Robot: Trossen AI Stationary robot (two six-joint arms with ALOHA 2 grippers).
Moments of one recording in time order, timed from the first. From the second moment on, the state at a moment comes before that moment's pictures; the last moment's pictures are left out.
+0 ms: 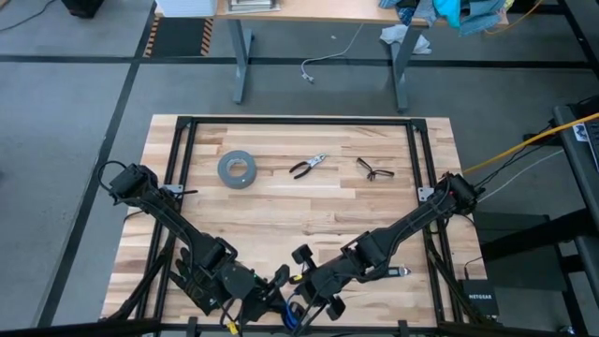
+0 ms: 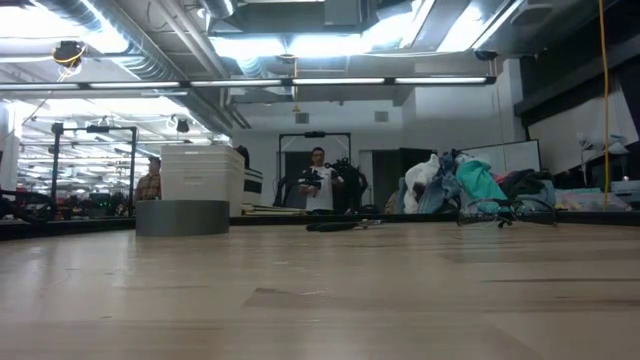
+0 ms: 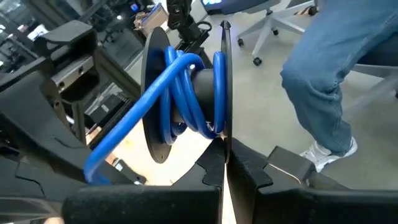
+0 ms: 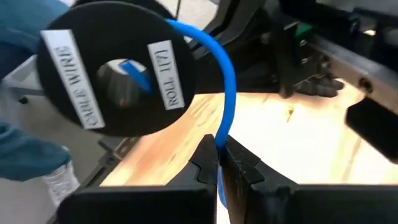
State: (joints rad) left arm -0.67 1.74 1.18 0.20 -0.13 0.54; right arm 0.56 1.91 1.71 -0.53 0.08 -0.14
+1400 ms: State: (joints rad) left arm -0.72 1.70 1.18 0.37 -0.14 0.76; right arm 0.56 1.95 1.71 -0.42 -0.22 -0.08
